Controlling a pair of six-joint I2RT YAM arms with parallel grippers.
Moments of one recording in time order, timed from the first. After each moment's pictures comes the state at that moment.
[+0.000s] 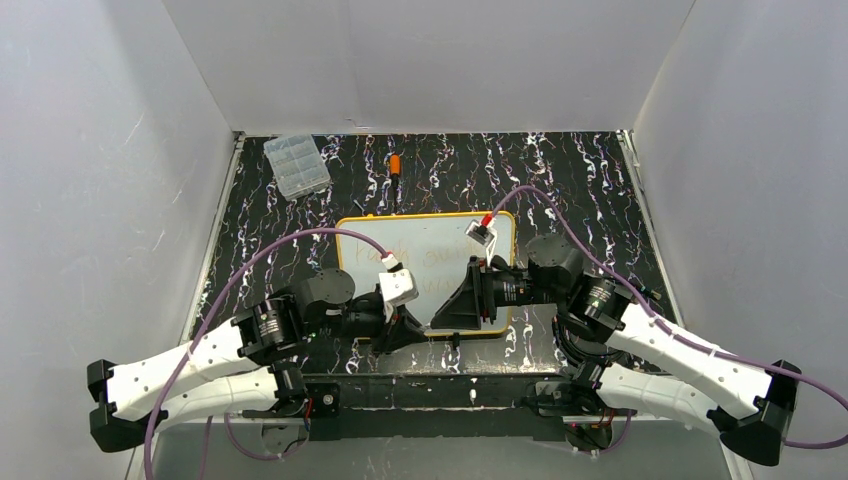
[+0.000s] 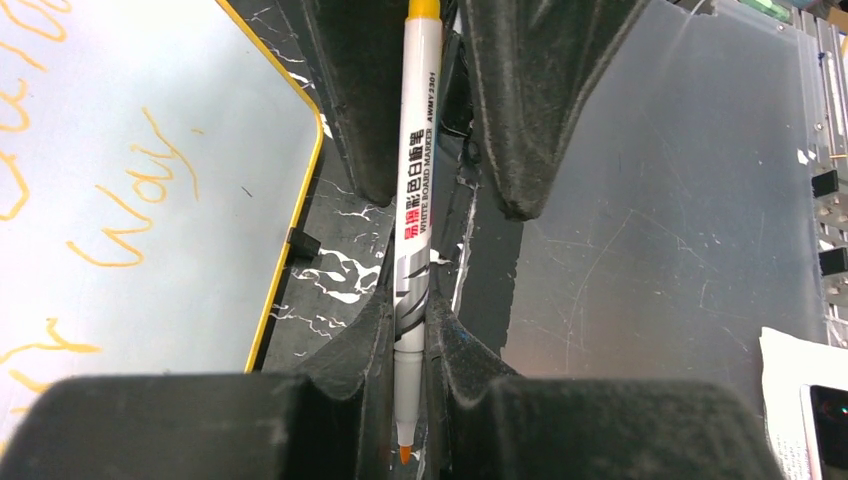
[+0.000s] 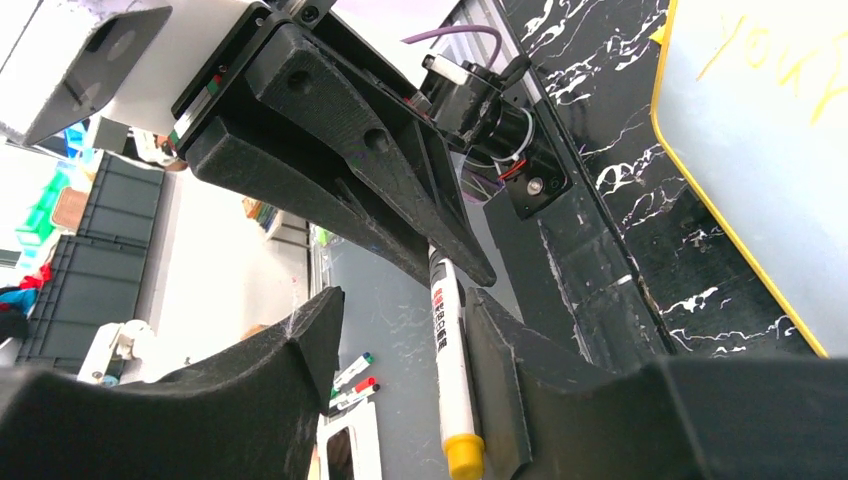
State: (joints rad) left arm -1.16 0.76 0.81 -0.44 0.25 -0.15; right arm 0.98 0.87 0.80 -0.14 -0.60 0.80
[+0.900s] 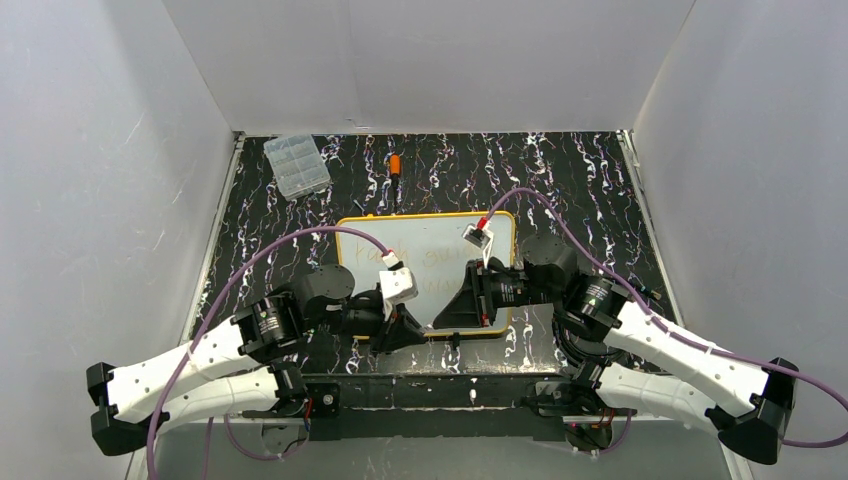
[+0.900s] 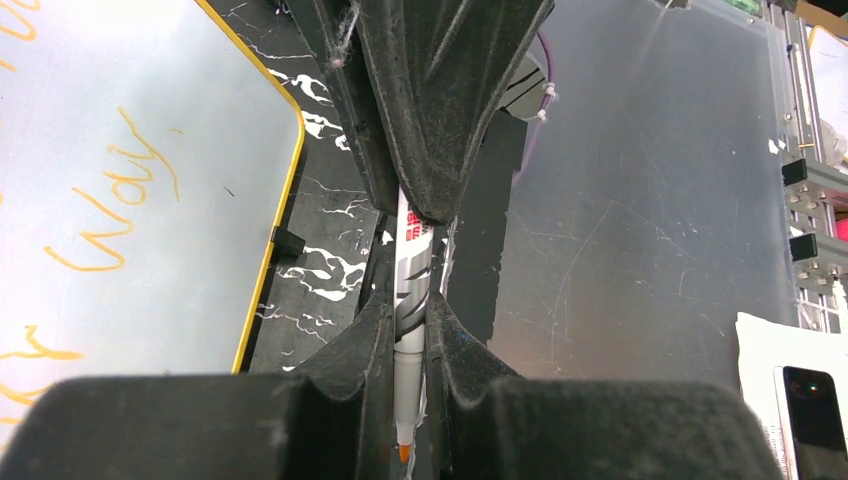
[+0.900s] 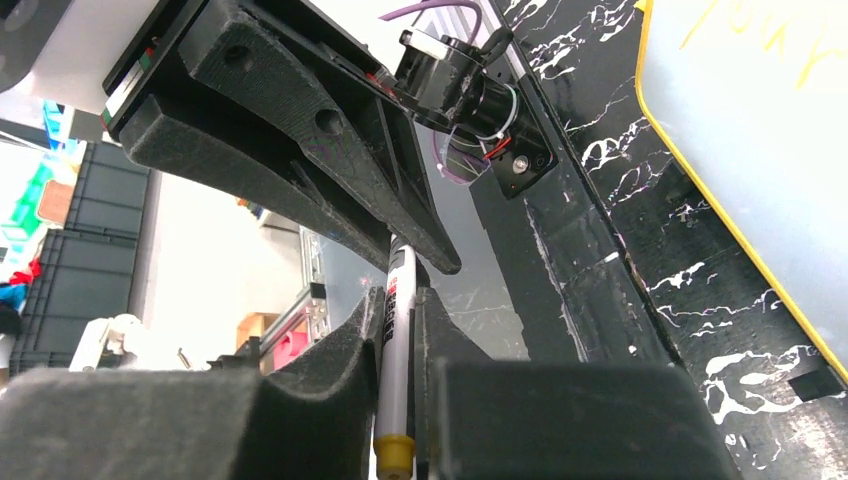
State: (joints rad) left arm -1.12 0.77 0.82 -0.45 0.33 -0.15; right arm 0.98 0.89 0.80 -0.19 -0.62 0.77
